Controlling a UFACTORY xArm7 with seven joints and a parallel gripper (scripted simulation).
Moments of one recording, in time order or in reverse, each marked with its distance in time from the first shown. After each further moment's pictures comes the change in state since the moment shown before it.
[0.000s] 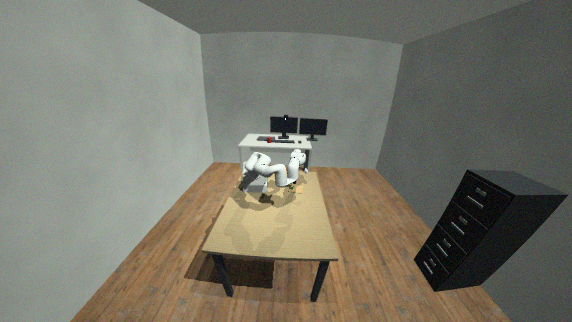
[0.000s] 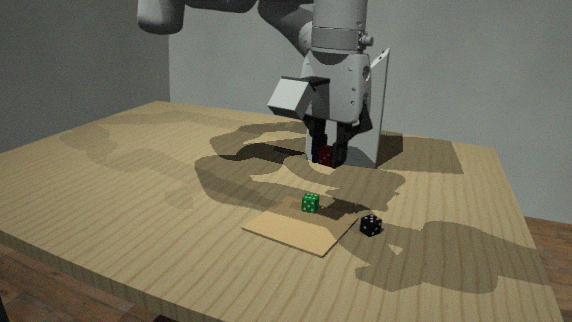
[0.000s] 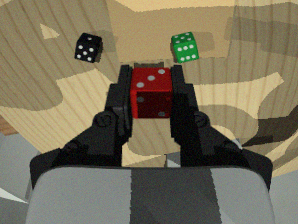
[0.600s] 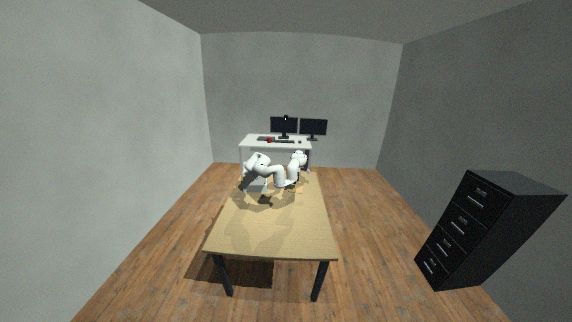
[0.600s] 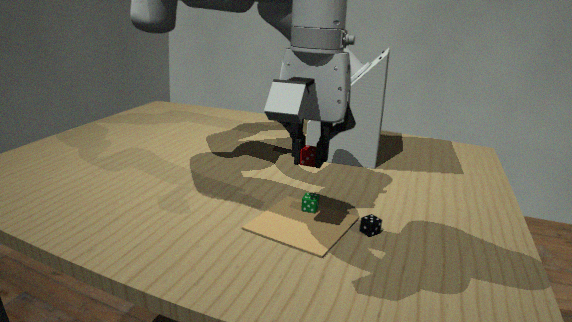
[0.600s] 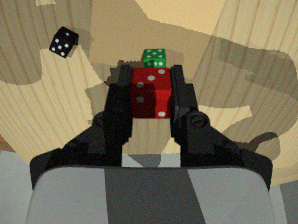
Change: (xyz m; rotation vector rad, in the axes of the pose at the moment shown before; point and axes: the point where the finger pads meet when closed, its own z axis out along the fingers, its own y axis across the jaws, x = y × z) arm 0.019 0.022 0.000 -0.001 -0.005 -0.294
